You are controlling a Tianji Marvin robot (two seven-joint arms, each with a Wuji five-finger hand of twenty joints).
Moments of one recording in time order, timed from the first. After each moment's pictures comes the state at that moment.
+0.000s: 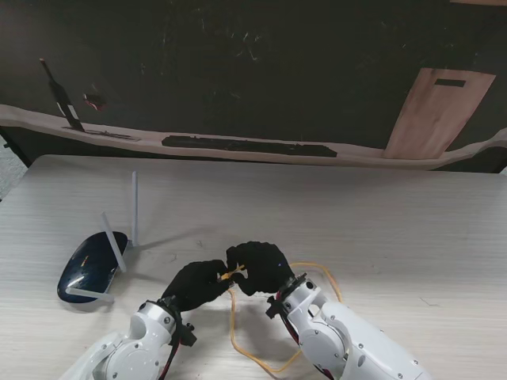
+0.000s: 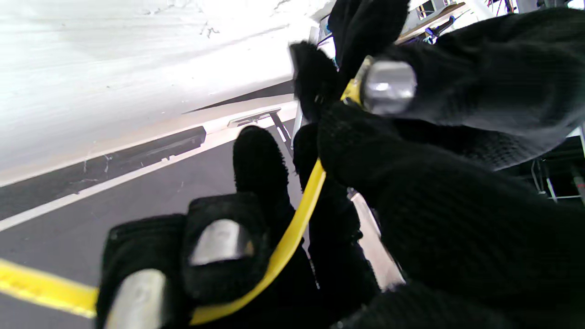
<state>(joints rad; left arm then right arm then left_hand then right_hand) 1.82 -1.12 -1.13 -1.76 0.53 -0.08 0.14 -1.48 -1.16 0.83 -1.47 -0.83 -0.30 -0.48 0.86 -0.39 0.61 -0.14 0.71 0.27 0.75 0.33 1.08 0.23 0.91 0.52 0.95 0.42 1.00 0.50 0.34 0.46 1.26 0.67 0.66 -0.92 1.25 -0.30 0.95 0.13 1.13 0.07 1.11 0.25 0.97 0.39 1.31 0.15 1.55 0.63 1.20 0.25 1.86 0.77</state>
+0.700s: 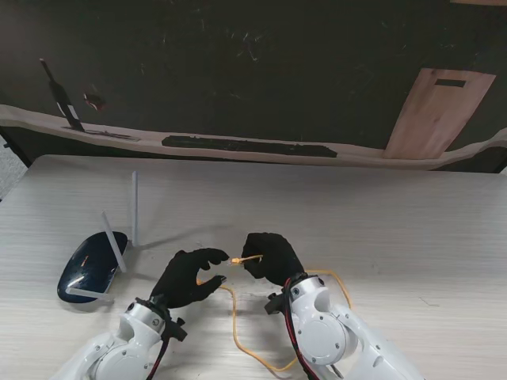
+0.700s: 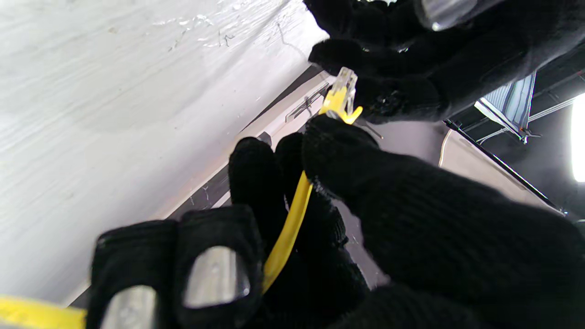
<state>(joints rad) 1.83 -1.12 -1.18 -1.71 0.64 -0.25 0.27 -1.59 -1.20 0.93 -1.63 -0.41 -0.06 -0.32 0.69 -0.46 0.77 -0.09 0.53 0.18 0.57 0.35 0.67 0.21 0.58 0.43 0.61 0.39 0.66 0.51 0.11 0.41 1.00 0.54 0.70 -0.87 1.23 -0.30 0.92 0.22 1.13 0.14 1.11 0.24 1.04 0.53 1.31 0.15 1.64 0.69 1.20 0.25 1.86 0.87</state>
